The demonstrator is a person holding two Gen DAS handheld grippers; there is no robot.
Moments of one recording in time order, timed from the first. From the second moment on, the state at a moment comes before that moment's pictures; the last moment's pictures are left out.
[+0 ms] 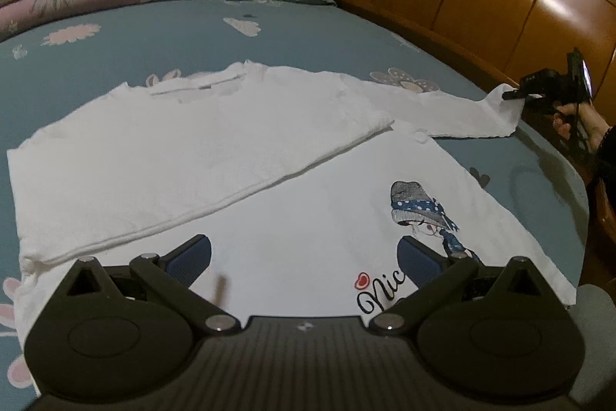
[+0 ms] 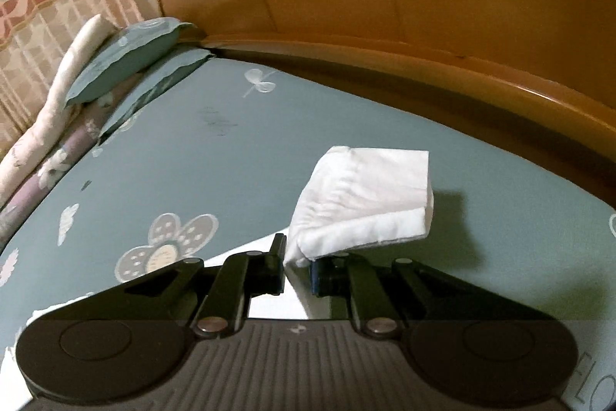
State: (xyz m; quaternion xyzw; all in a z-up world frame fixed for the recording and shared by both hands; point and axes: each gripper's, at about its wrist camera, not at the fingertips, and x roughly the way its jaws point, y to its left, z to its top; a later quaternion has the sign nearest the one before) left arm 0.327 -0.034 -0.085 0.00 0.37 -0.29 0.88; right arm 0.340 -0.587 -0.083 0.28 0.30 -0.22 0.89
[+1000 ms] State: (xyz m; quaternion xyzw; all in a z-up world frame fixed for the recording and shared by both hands) left arm 0.333 0.036 -0.084 -0.04 0.36 -0.29 0.89; right arm 0.432 -0.389 -0.011 0.21 0.31 -0.07 0.92
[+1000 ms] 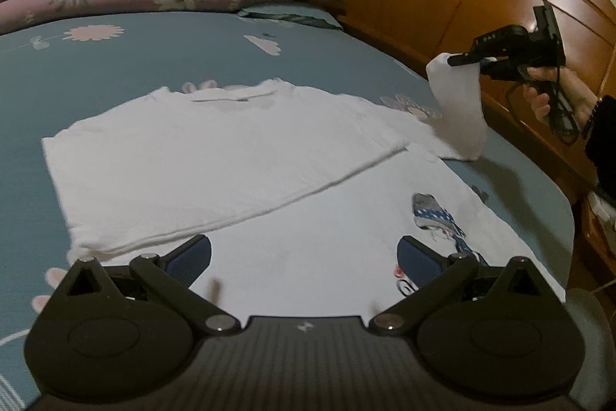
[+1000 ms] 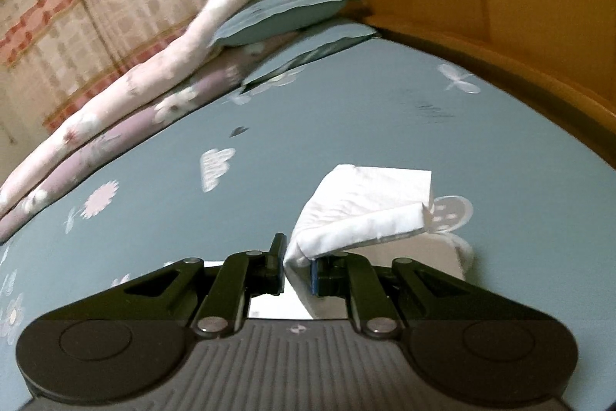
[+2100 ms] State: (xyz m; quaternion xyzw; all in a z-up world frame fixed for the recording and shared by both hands) left arm 0.337 0.079 -0.083 -0.05 0.37 -0.25 0.89; right arm 0.495 -0.201 -0.007 0.12 0.36 0.09 0.92
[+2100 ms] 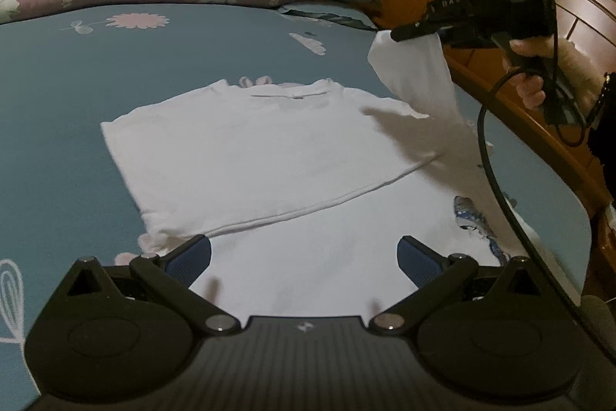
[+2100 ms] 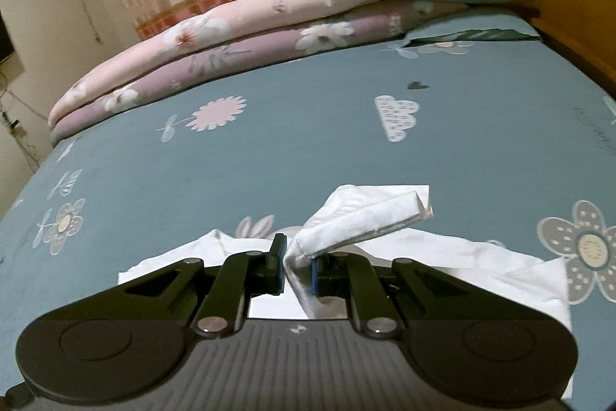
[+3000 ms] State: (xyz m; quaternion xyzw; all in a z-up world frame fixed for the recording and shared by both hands) left arm 0.333 0.098 -0.089 -0.03 0.39 -0.25 0.89; right arm 0.508 -0.062 -0.046 -0.01 0.42 0.23 0.88
